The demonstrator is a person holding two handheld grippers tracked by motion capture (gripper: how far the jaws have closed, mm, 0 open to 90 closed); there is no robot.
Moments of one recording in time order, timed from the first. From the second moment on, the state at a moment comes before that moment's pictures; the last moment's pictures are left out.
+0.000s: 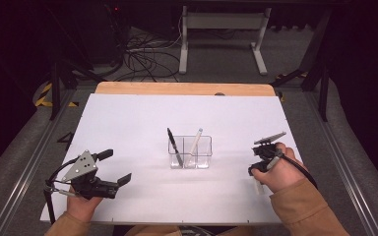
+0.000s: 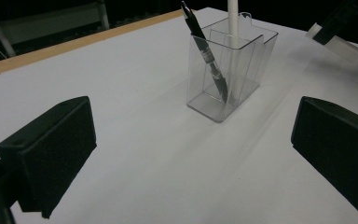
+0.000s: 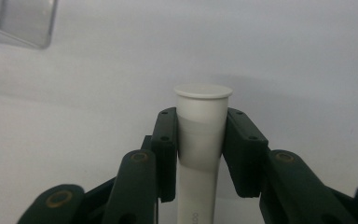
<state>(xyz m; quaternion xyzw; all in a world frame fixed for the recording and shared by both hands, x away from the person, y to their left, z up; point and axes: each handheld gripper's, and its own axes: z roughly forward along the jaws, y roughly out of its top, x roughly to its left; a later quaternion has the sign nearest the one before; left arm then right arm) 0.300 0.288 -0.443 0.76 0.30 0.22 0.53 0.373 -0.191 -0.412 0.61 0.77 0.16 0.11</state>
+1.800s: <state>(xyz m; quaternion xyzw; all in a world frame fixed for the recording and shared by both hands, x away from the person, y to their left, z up) 0.299 0.286 -0.443 0.76 0.30 0.22 0.53 0.361 -0.182 -0.374 0.29 0.73 0.56 0.25</state>
